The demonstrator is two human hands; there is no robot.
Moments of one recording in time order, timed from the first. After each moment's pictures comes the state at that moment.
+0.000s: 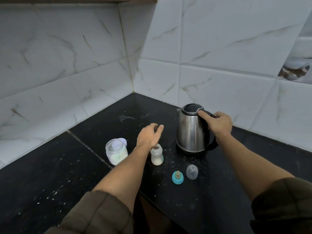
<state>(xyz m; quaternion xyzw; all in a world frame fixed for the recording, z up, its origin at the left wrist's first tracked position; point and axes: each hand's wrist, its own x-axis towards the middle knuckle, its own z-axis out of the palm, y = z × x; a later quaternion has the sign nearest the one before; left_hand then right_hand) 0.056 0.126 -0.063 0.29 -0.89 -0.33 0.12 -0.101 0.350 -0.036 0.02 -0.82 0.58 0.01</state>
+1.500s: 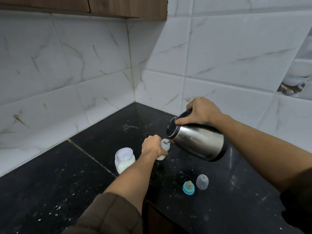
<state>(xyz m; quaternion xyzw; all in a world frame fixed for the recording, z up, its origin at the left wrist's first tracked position) 0.065 0.090 -0.061 0.28 -0.94 -0.21 0.01 -0.052 0.263 0.085 0.39 -0.91 0.15 0.06</state>
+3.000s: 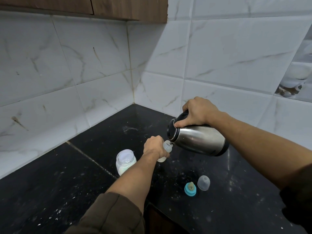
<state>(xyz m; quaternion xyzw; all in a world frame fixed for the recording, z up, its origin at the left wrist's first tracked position) 0.062 0.087 -0.059 0.26 -0.94 -0.20 0.00 -0.037 0.246 0.101 0.43 -0.90 0.03 0.08</state>
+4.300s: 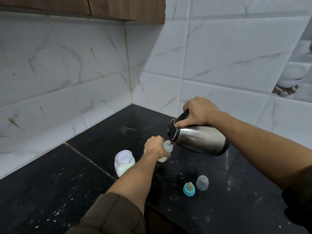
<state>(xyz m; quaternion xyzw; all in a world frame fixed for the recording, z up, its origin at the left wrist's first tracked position) 0.060 0.093 -0.057 0.24 -0.95 -0.22 0.01 -0.037 0.253 0.103 0.43 -0.90 0.02 0.10</state>
